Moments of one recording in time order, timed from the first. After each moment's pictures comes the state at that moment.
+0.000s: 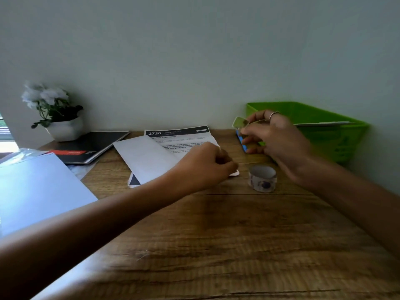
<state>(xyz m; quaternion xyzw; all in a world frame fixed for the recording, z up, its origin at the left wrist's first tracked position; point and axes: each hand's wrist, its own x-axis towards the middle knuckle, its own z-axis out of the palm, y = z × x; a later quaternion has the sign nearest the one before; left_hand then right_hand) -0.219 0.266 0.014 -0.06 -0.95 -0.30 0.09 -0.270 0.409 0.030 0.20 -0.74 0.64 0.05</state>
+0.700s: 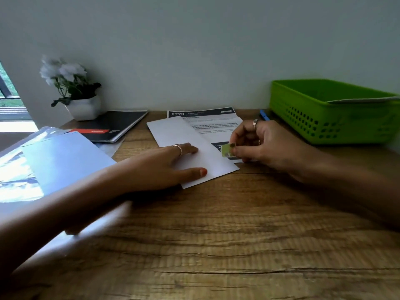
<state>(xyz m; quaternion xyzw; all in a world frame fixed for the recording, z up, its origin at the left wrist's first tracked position) -0.164 0.156 0.007 0.00 -0.99 -0.16 -0.04 -0.246 0.358 0.001 0.33 -0.81 0.48 -0.03</state>
